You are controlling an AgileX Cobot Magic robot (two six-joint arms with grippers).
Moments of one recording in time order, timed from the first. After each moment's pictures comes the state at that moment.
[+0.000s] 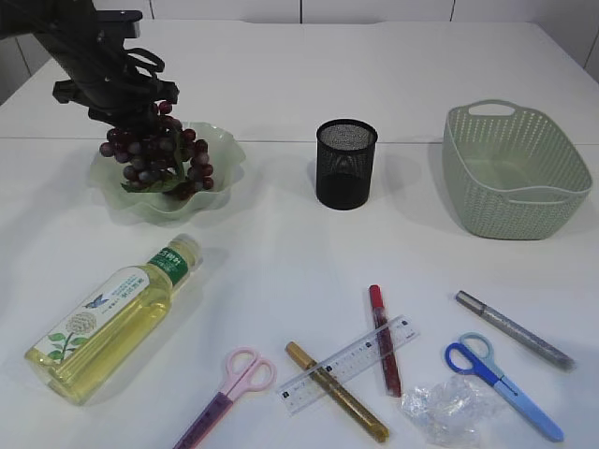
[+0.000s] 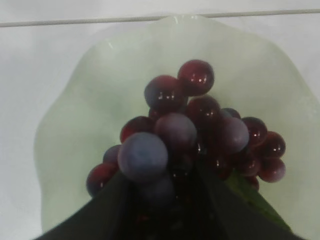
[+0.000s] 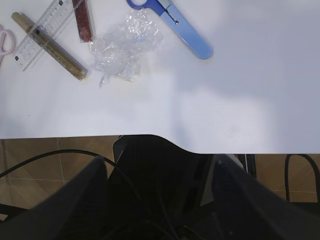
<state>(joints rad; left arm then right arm) -0.18 2.28 -2.02 0.03 0.85 -0.17 -0.01 0.79 -0.64 0.31 1.23 0.08</state>
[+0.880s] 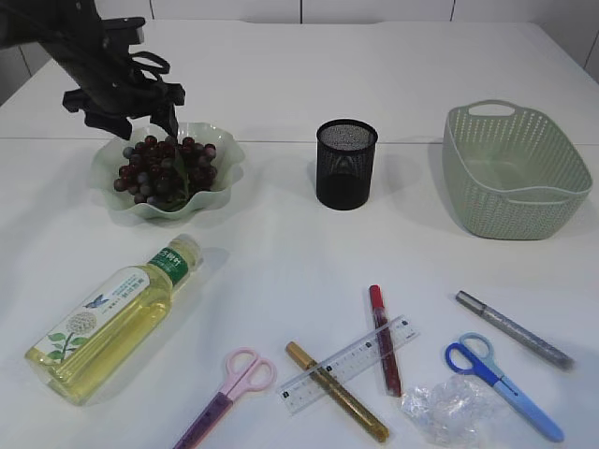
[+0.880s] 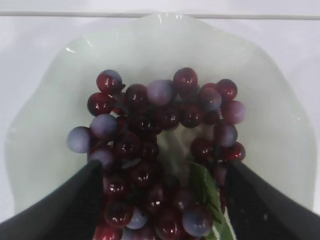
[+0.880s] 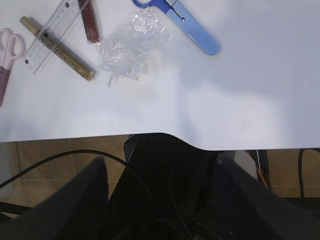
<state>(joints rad) -0.17 2.31 -2.02 -0.04 0.81 -0.17 -0.01 0.79 -0.64 0.34 1.23 0.12</state>
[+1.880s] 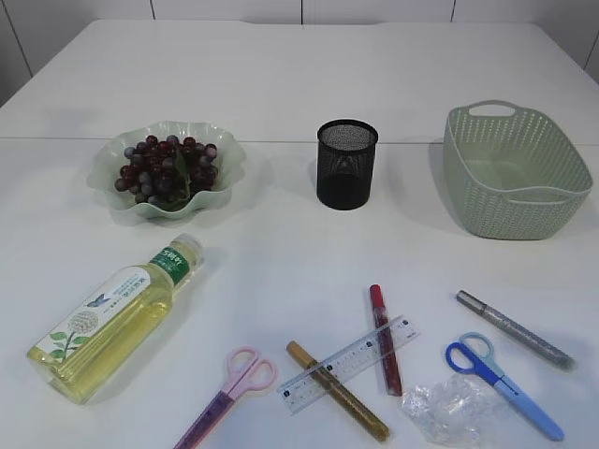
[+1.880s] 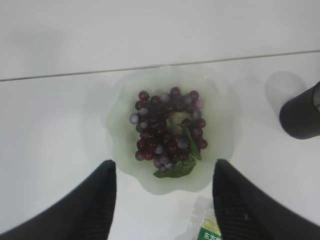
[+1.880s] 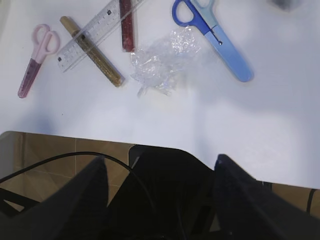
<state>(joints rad) -0.17 1.88 -2.18 0.00 1.26 -0.09 -0.01 0.82 -0.64 0.42 1.17 -0.06</state>
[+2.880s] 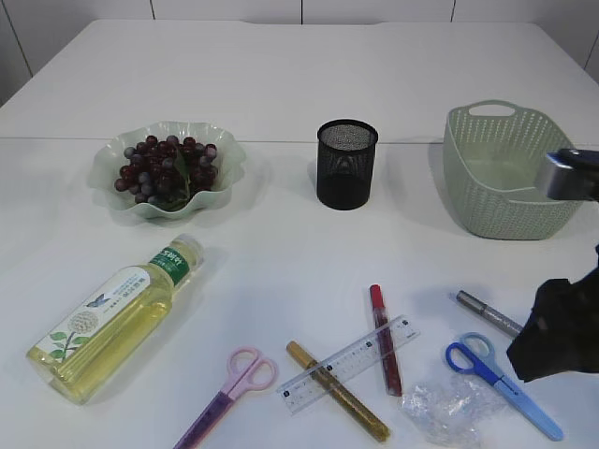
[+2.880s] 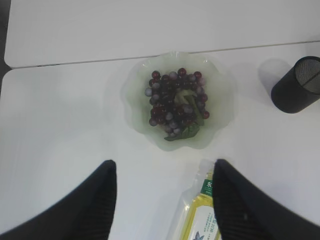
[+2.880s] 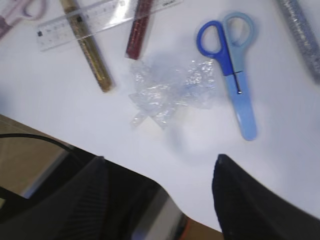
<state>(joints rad) -0.17 1.51 -1.89 0.03 1.26 -0.09 0.26 1.19 -0.76 0.33 1.00 -0.16</state>
